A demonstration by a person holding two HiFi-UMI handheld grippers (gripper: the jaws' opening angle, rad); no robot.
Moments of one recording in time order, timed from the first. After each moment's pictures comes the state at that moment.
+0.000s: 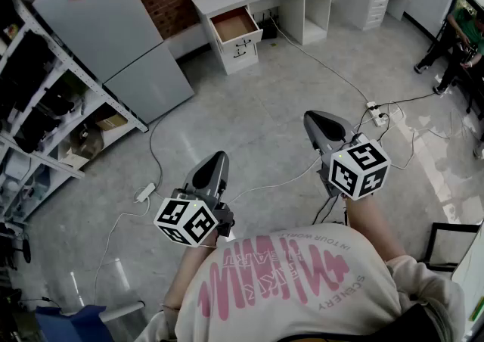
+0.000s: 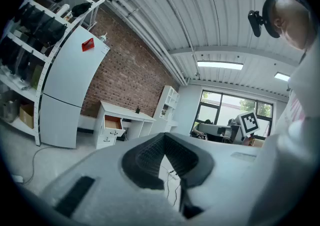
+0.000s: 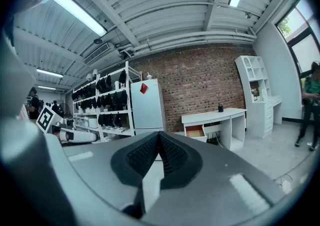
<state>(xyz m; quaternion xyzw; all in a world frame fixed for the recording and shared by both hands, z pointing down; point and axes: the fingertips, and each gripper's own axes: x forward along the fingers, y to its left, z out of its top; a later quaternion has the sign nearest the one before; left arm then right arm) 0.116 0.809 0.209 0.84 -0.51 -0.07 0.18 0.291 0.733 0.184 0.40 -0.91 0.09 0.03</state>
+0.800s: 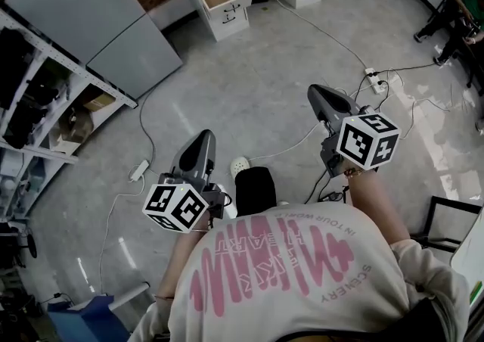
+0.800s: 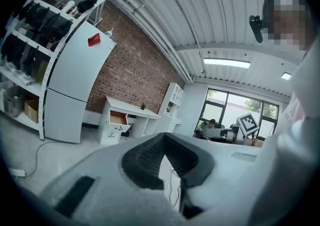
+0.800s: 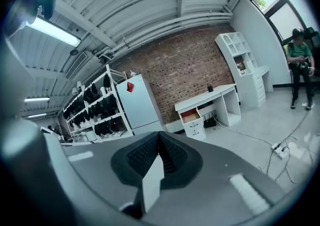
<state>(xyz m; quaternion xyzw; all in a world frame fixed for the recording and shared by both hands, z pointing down) 0.098 0.788 0.250 0.82 -0.53 -0.06 0.21 0.310 0.701 0.247 0.42 -0.88 0.23 0.01</state>
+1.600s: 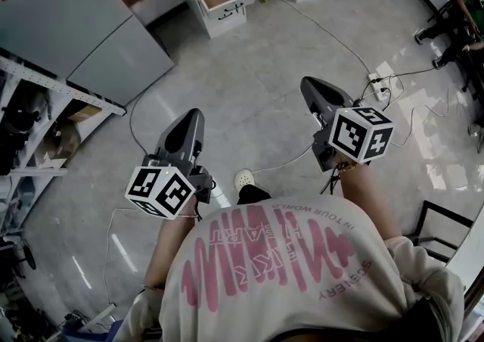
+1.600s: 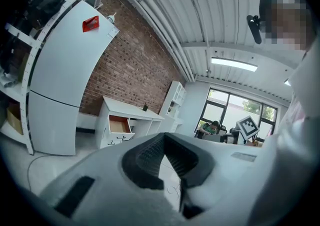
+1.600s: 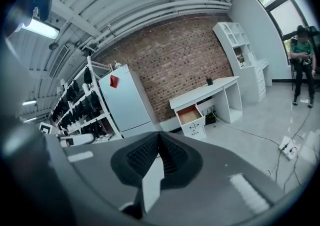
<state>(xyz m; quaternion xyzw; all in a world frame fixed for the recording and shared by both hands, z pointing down) -0.020 0.543 0.233 0.83 -0.50 -0.05 0.22 0.191 0.481 0.254 0.44 -0.85 0.27 0.04</state>
